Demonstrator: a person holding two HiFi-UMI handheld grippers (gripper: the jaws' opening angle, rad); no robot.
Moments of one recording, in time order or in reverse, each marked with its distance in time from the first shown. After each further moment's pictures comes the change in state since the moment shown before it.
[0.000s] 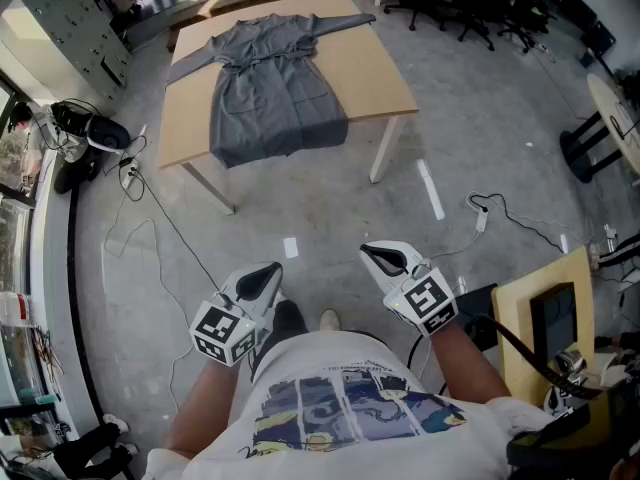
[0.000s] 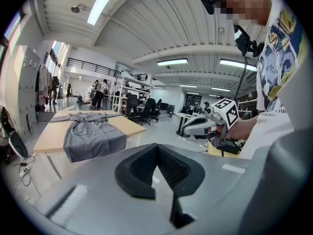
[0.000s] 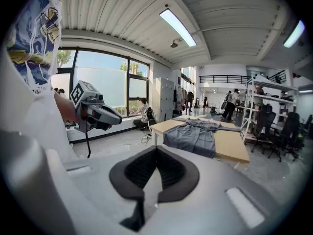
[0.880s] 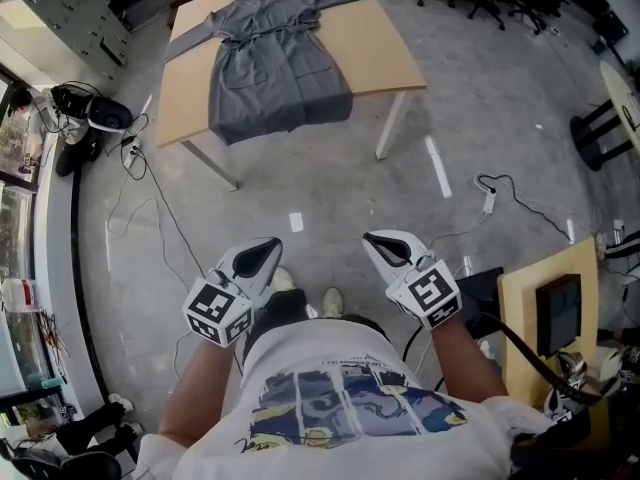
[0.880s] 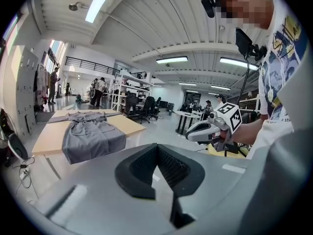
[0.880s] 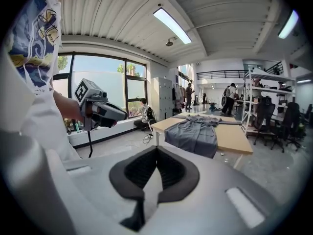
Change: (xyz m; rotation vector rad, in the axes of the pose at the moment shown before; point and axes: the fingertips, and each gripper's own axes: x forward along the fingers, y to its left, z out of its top) left arm 0.015 0.004 0.012 0.013 0.022 -0.010; right arm -0.001 0.002 -0.022 0.071 0.000 0.027
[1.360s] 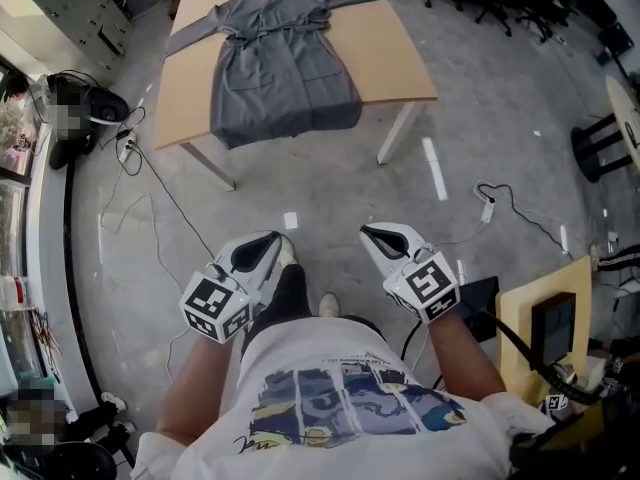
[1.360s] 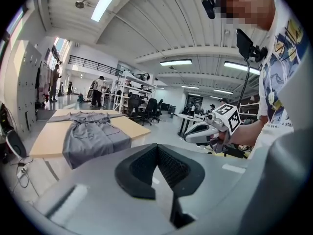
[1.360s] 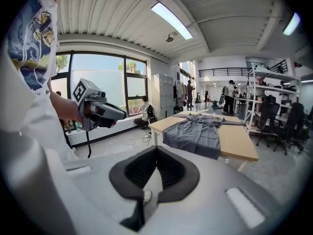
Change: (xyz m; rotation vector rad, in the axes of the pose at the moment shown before) left arm 0.023 0.062 0.016 -0.037 -0.027 0.005; right arm 0.062 -0.035 0.025 -0.008 0.033 0.023
